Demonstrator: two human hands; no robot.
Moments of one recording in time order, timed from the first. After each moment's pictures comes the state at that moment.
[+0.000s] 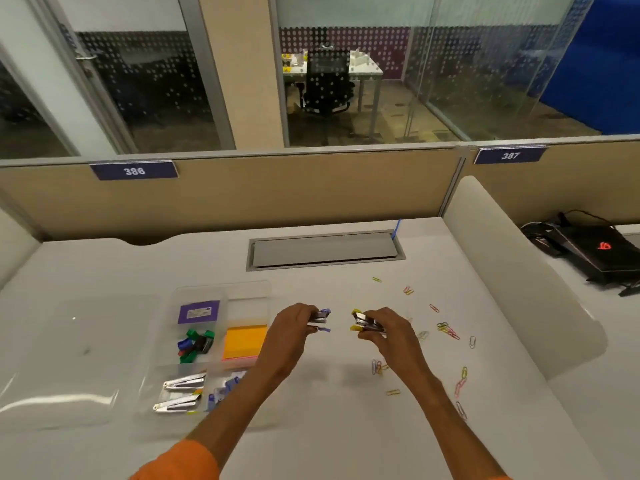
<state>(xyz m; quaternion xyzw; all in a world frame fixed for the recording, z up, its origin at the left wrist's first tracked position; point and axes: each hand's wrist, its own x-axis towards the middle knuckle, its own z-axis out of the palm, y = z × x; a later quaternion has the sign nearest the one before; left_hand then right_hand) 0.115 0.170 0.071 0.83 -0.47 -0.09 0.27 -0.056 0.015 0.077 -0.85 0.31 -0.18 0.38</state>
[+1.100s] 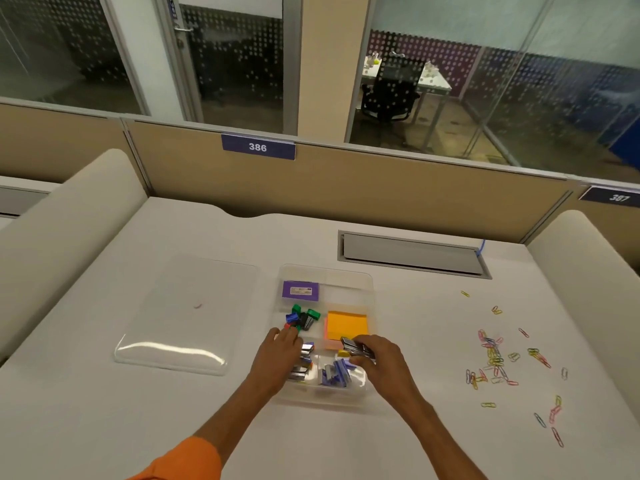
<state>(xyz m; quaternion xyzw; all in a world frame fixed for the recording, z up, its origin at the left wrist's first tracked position) 0.232 0.410 0.015 0.86 -0.50 -0.02 -0.03 0.074 0.229 0.063 -0.90 0.25 -0.05 0.36</state>
